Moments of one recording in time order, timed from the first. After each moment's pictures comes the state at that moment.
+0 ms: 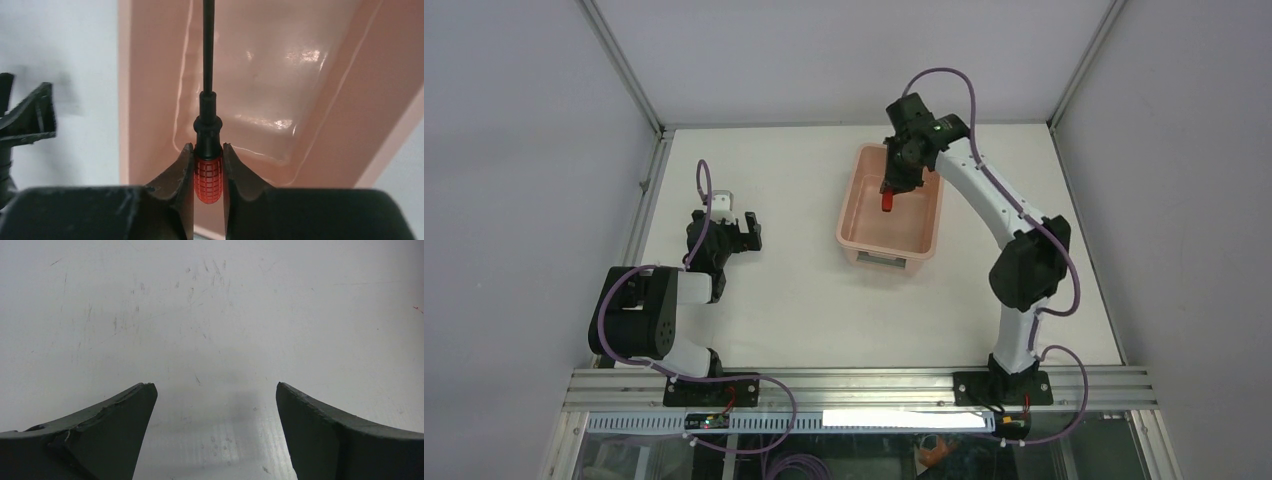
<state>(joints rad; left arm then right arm) -0.03 1.51 0.36 0.81 0.01 -0.04 0.51 1.88 1.96 -1.11 0.01 0.54</state>
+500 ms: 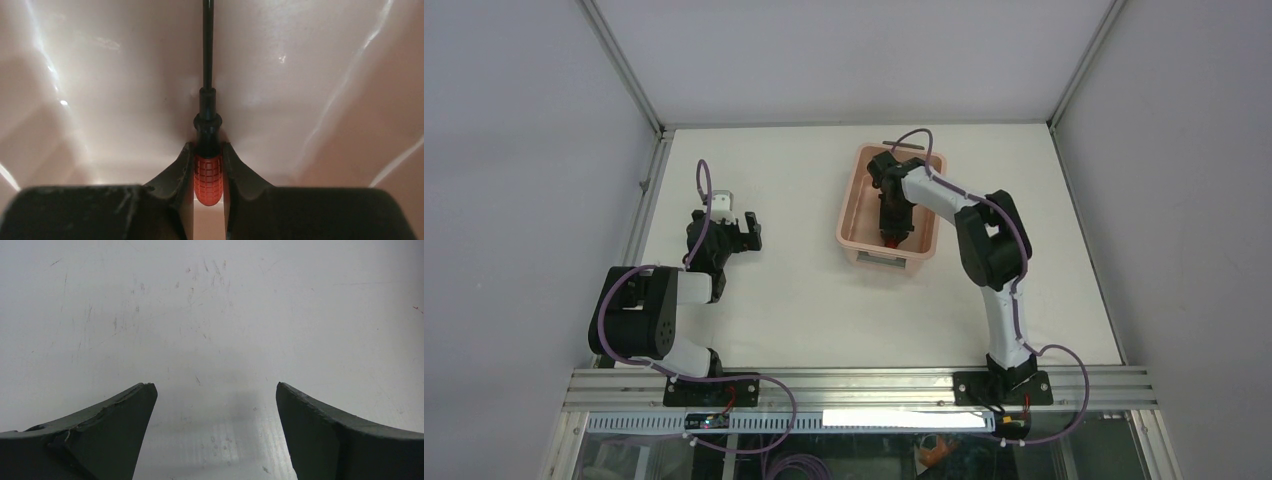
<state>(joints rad) -0.03 1.51 0.36 0.81 0.01 -0.04 0.55 2.13 1.65 -0.95 0.08 0.58</state>
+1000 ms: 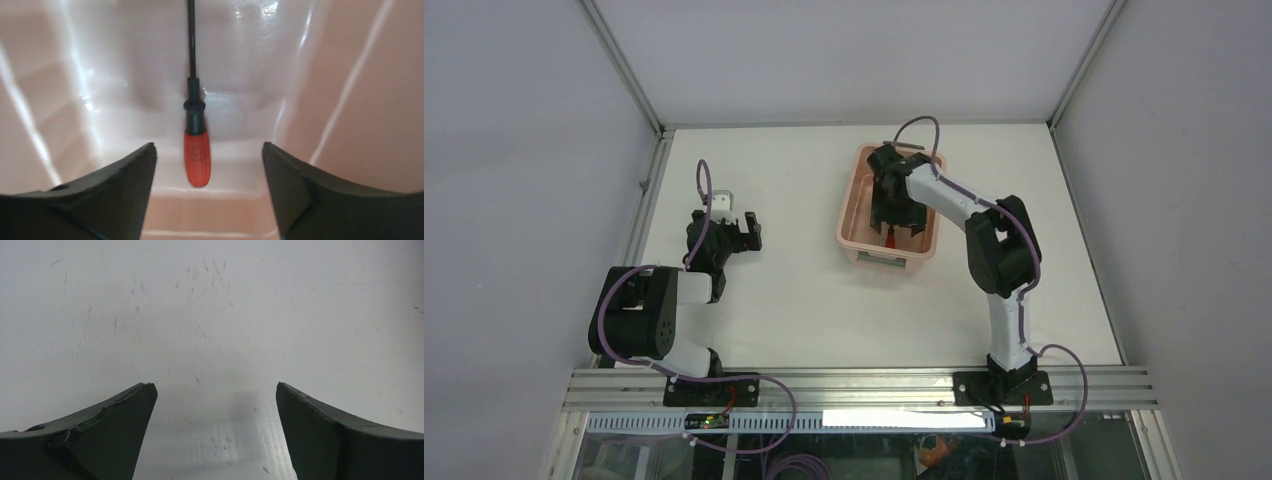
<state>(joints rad) -0.03 1.51 0.36 0.81 0.01 -0.04 0.56 2.08 1.65 -0.94 0.20 0.61</state>
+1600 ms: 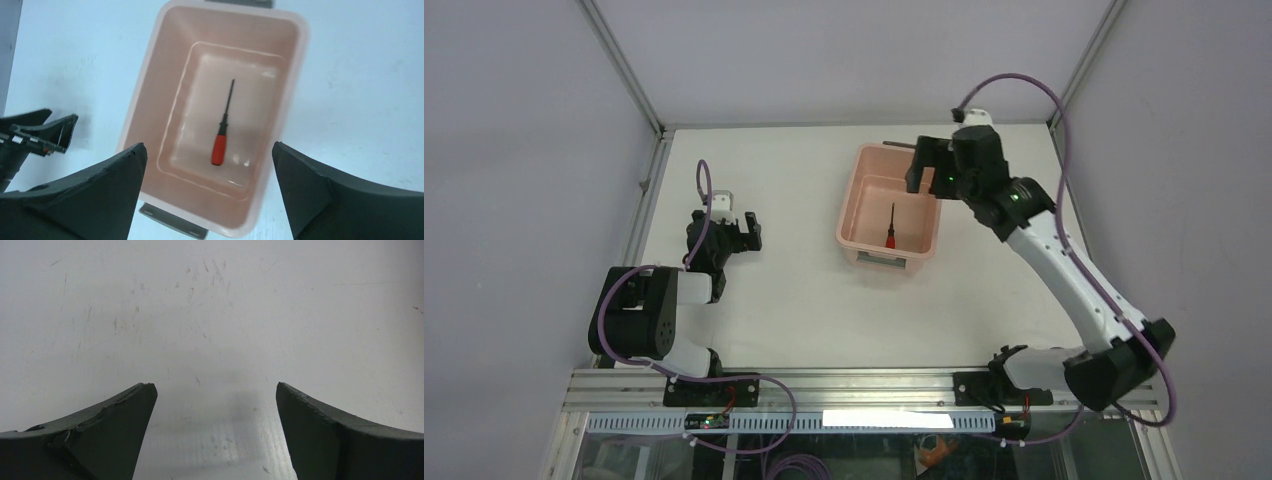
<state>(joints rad) -0.03 1.51 0.36 0.81 0.01 -0.04 0.55 1.38 1.47 -0.71 0.22 0.42</state>
